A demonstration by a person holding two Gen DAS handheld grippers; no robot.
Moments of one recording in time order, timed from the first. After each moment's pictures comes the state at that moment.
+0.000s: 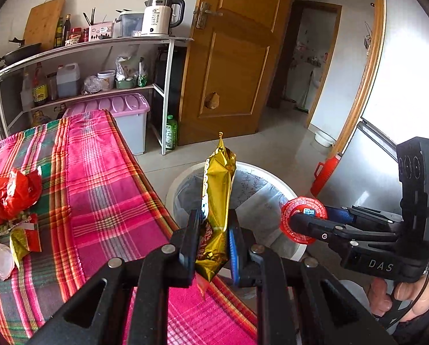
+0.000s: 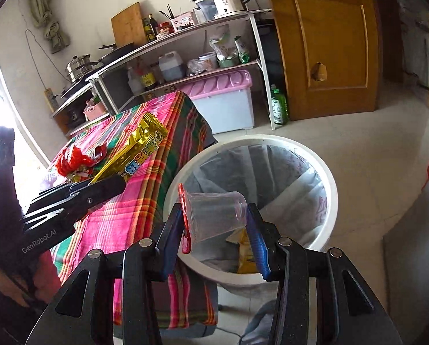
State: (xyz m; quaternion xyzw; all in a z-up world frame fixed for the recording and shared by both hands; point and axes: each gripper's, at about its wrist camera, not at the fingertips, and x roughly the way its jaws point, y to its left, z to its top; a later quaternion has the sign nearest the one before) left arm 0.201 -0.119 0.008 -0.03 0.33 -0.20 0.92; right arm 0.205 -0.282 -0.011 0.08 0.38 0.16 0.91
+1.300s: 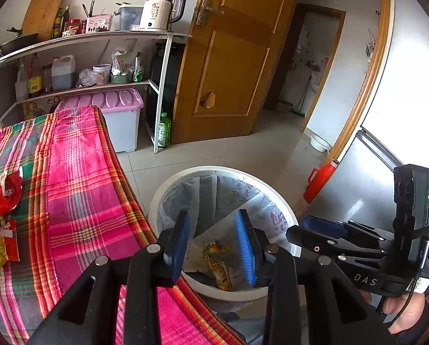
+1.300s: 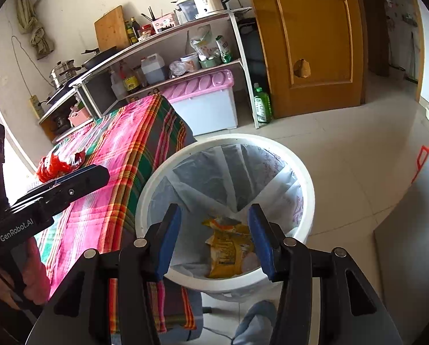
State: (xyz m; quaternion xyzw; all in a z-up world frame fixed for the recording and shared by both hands) left arm 0.214 -0.128 0.010 -0.05 0.34 -0.21 0.92; right arm 0.210 -0.300 -0.015 0.09 0.38 0.12 0.91
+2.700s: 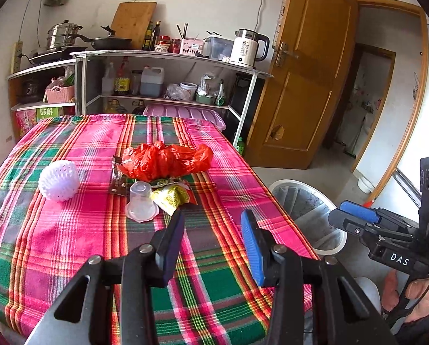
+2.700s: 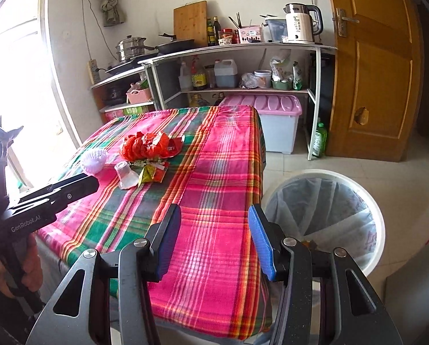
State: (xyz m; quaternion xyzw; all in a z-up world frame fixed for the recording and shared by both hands) left arm 0.104 0.038 0.028 -0.11 0.29 -0.04 0.95; right arm 0.156 -0.160 0.033 -0.01 0.33 0.24 0.91
